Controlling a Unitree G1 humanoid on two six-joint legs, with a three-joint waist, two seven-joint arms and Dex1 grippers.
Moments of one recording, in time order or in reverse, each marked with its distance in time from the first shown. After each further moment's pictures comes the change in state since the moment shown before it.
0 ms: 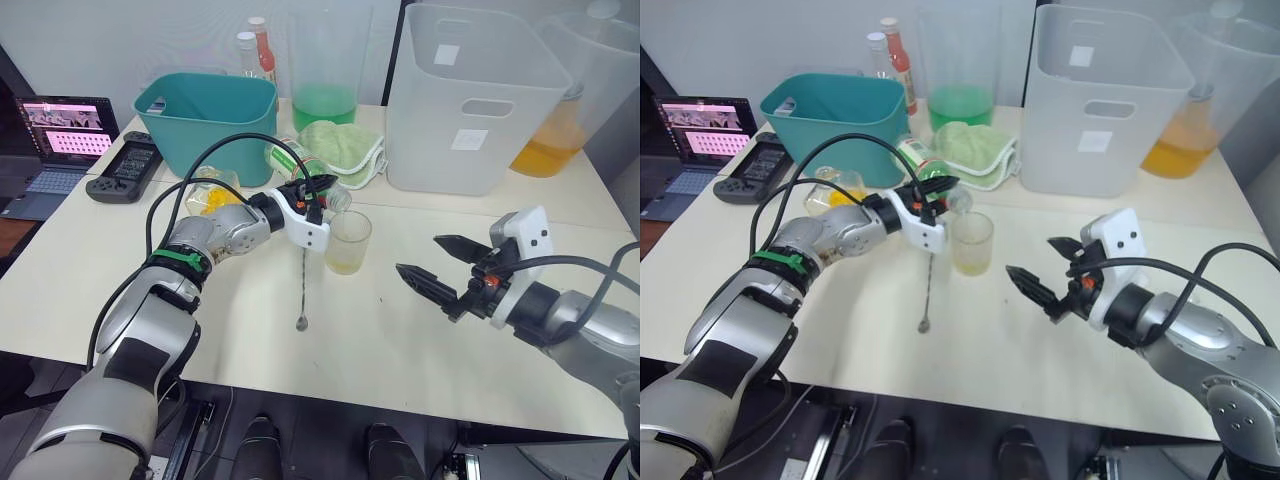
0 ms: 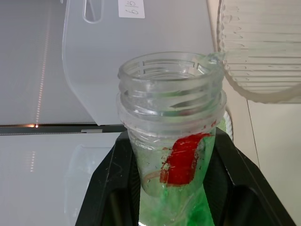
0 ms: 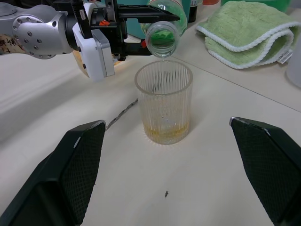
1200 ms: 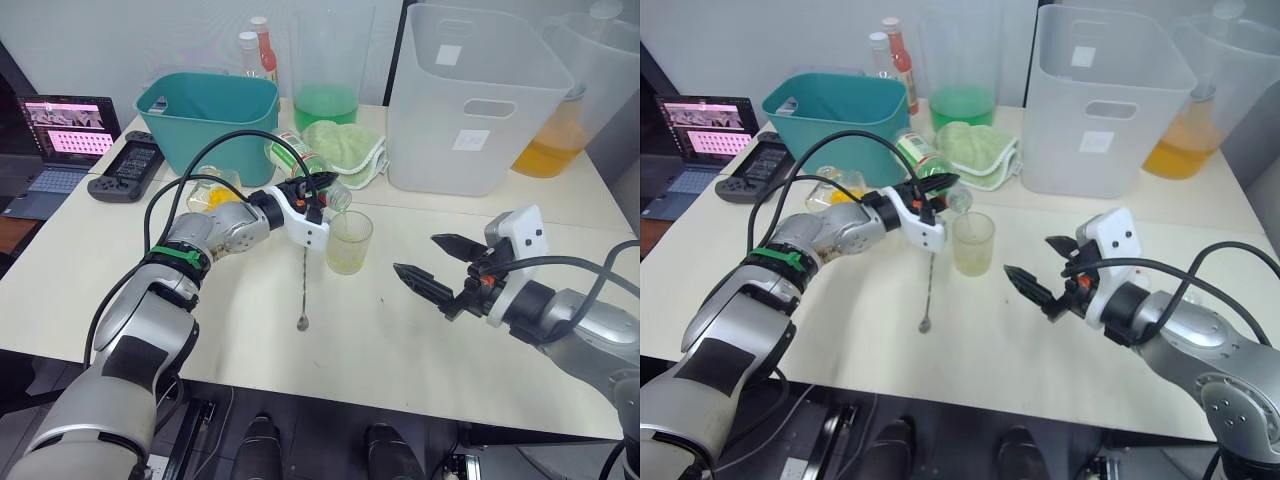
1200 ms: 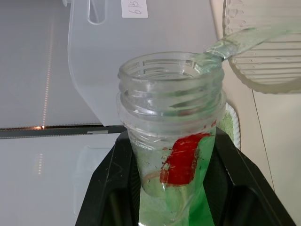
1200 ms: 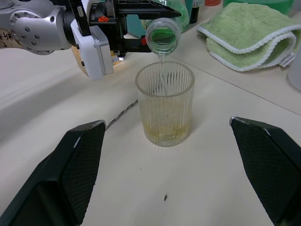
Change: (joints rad) left arm -0.014 0.009 -0.009 -0.002 0.018 -0.002 0.020; right arm -0.016 0.004 0.016 0.006 -0.036 -0.004 0.020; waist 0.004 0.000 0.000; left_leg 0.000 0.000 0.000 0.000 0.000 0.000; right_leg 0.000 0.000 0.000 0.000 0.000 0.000
